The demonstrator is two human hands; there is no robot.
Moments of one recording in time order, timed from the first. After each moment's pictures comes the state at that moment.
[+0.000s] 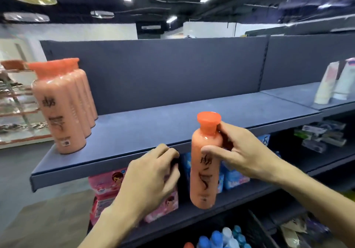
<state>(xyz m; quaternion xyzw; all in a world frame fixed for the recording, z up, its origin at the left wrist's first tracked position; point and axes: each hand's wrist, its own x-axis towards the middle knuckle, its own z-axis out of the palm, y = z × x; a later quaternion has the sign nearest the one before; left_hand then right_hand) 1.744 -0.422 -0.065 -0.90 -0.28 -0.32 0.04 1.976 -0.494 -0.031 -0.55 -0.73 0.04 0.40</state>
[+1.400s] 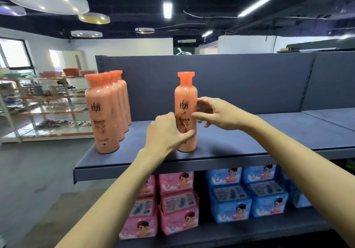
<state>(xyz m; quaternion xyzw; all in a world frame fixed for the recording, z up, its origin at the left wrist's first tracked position) 1.770 -0.317 -0.008 -0.78 -0.51 -0.35 0.02 1.967 -0.331 0.037 -0.51 -0.78 0.15 0.32</state>
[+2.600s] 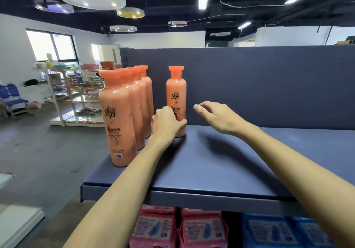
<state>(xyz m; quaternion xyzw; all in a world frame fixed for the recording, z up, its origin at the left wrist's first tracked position) 1.735 -0.177 -0.010 -0.64 -0.67 -0.36 -0.05 1.915 -0.185 0.006 -0.55 -0.76 0.11 0.32</state>
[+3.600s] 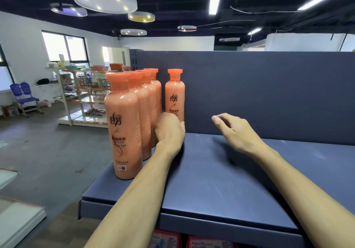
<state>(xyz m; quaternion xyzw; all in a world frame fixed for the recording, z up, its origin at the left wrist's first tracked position) 1.730 -0.142 -0.022 -0.60 -0.72 -0.34 0.01 1.924 -0.168 -0.024 -0.56 -0.72 0.12 0.39</state>
